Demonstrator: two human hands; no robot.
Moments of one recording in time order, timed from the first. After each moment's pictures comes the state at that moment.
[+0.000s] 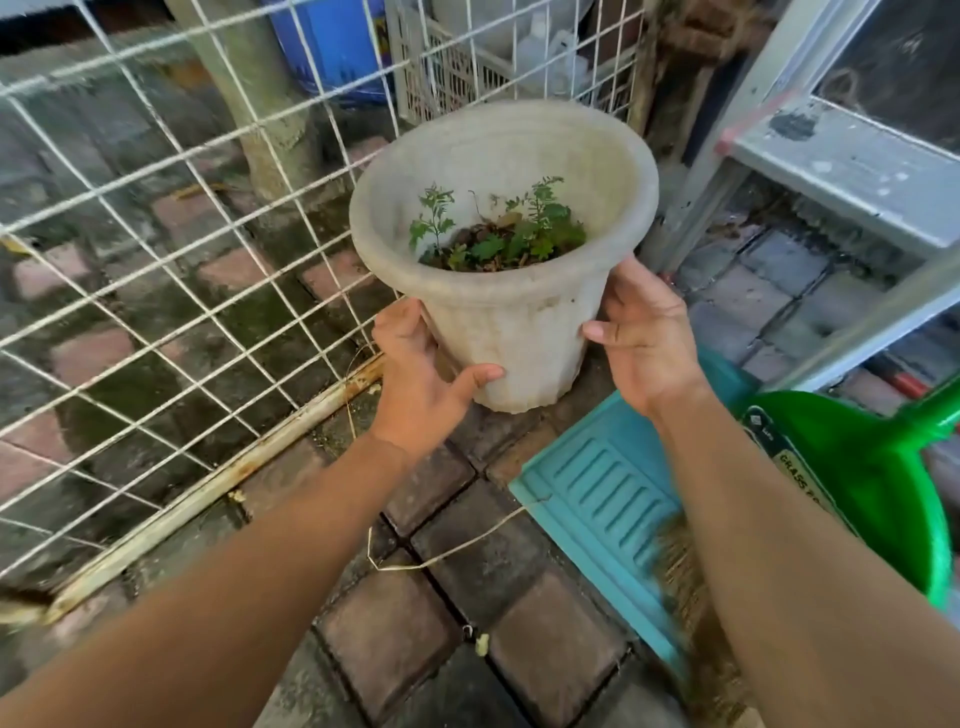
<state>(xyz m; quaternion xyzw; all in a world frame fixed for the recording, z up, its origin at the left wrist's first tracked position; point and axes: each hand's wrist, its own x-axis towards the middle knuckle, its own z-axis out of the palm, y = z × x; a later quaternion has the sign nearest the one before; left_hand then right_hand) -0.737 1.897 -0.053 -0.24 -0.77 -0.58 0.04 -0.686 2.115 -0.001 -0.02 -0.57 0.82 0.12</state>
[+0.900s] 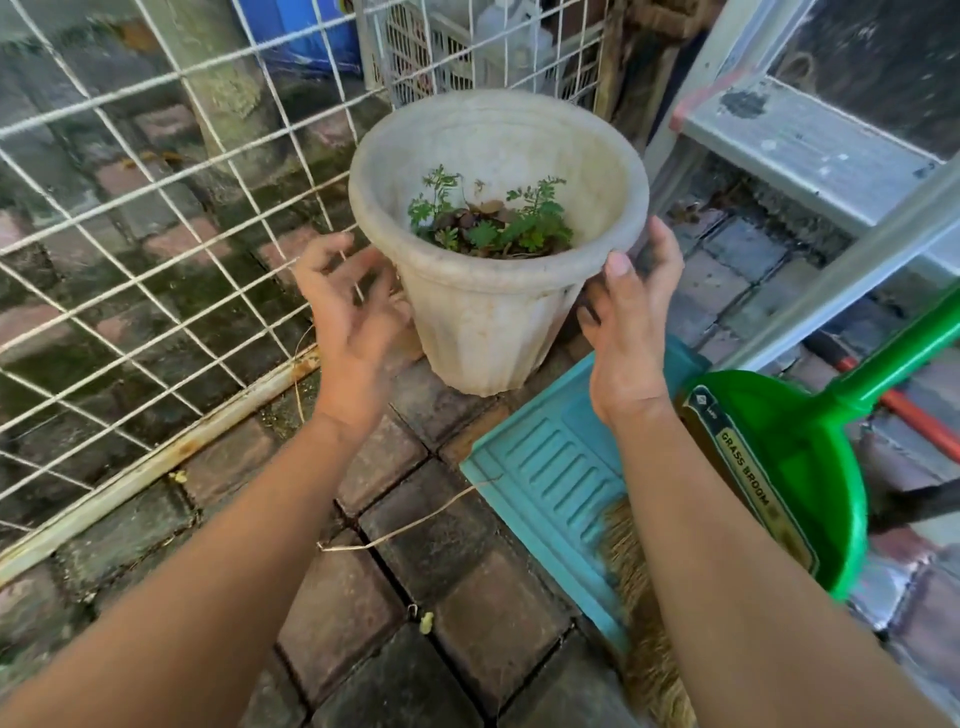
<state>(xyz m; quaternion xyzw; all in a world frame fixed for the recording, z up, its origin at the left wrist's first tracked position) -0.725 1.901 -0.013 -0.15 -0.70 -0.69 0.11 -0.656 2.106 0.016 -0.15 -0.59 0.76 0.25</state>
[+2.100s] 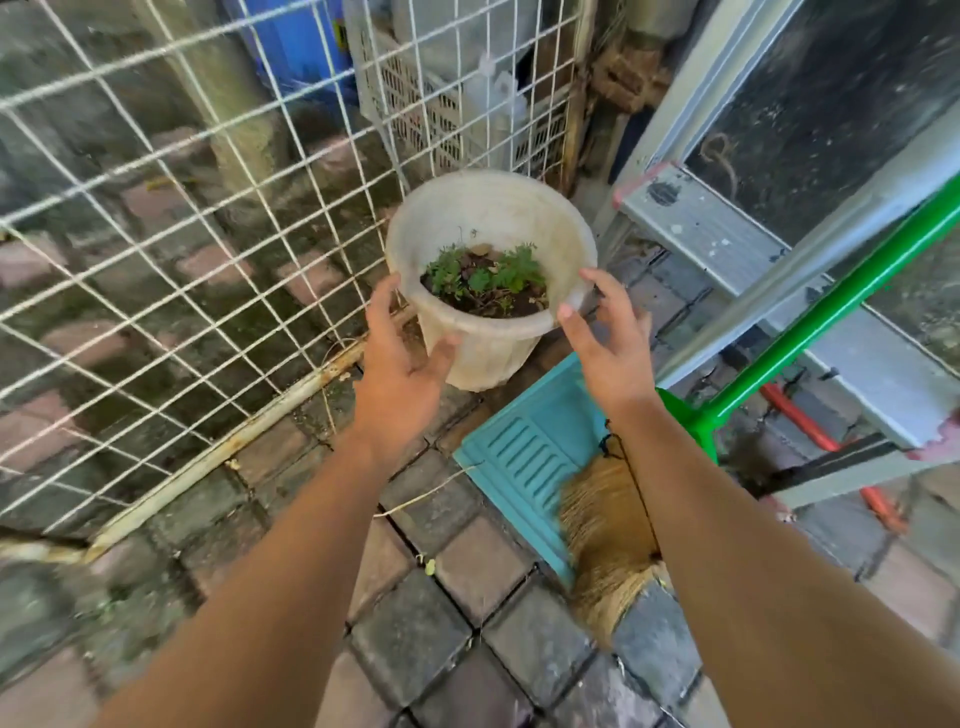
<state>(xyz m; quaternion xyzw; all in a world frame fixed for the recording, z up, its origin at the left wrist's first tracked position) -0.667 1.903 0.096 -0.09 -0.77 -0.62 -0.10 -0.616 2.118 0.107 -0.22 -0.82 0.51 0.13</state>
